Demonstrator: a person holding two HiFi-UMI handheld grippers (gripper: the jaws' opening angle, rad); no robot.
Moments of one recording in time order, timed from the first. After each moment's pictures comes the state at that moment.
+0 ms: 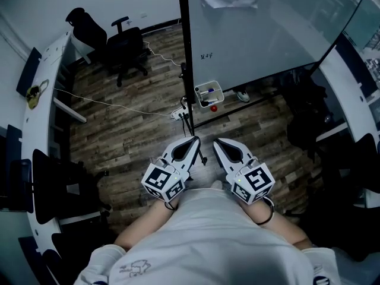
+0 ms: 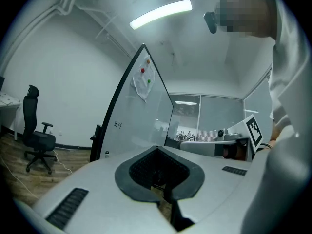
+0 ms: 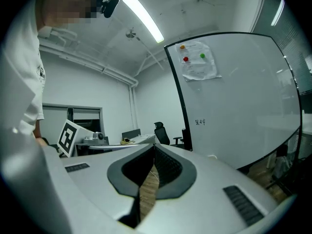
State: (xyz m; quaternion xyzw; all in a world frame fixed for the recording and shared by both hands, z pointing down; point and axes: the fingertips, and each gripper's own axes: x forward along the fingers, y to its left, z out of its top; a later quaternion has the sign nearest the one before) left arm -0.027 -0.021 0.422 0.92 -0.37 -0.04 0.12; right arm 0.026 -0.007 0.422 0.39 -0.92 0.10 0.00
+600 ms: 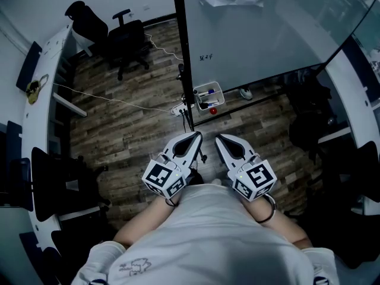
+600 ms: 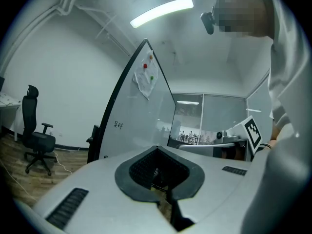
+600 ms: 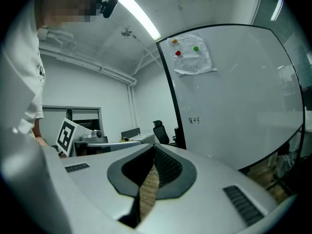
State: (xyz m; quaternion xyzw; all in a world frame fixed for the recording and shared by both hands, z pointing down) left arm -0.011 -0.068 0.424 0.92 -0.38 -0.05 0.12; right arm 0.043 -0.056 0.433 0.38 -0.92 0.12 0.01
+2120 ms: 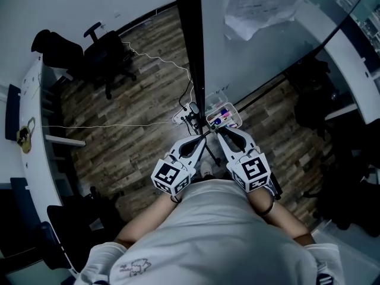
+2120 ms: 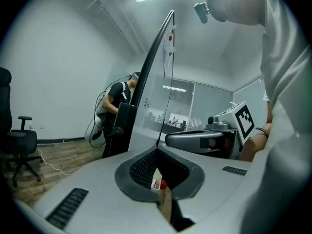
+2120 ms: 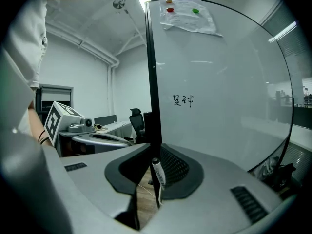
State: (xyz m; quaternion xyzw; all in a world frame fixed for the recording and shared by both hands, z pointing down) left arm -0.061 -0.235 0.504 0.95 -0.26 0.04 0.14; right arm -0.010 -0.238 0.504 0.49 -0.86 0.11 0.10
